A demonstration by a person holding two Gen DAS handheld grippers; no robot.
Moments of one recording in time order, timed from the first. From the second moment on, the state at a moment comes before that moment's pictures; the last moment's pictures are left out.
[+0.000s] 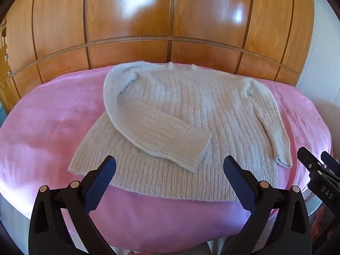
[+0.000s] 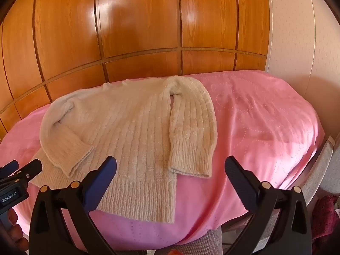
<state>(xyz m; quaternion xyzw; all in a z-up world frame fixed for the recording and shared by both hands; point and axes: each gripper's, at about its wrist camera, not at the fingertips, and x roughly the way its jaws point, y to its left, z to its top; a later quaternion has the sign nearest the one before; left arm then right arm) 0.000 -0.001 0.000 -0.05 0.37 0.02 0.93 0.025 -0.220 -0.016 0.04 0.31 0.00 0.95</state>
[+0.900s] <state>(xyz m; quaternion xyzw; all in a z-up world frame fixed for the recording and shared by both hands) 0.001 -0.011 -0.009 -0.05 0.37 0.01 0.93 0.028 -0.222 -0.019 0.04 0.33 0.00 0.94</state>
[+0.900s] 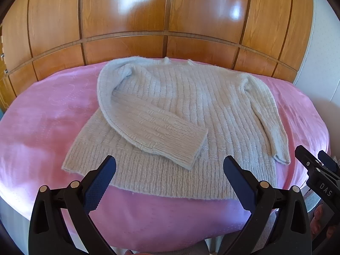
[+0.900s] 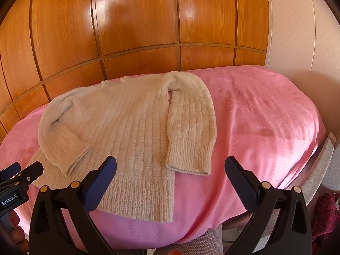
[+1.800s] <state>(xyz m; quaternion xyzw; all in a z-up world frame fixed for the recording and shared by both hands) 0.003 -0.008 -0.011 -0.06 0.39 0.01 0.92 0.030 -0.223 -0.021 0.05 0.34 0.00 0.94</state>
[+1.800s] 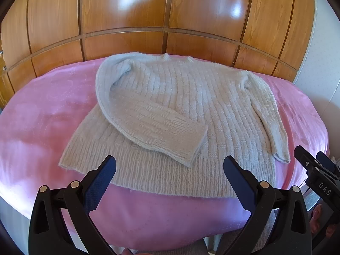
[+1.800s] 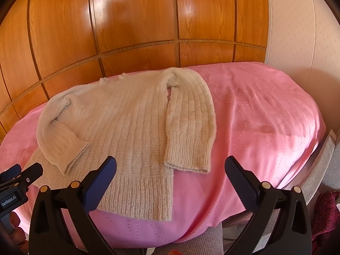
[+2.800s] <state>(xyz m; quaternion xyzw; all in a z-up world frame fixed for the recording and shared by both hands) 0.029 0.056 -0.042 -0.17 0.43 -0.02 0.89 0.063 -0.245 -0.057 0.15 0.41 0.12 0.89</state>
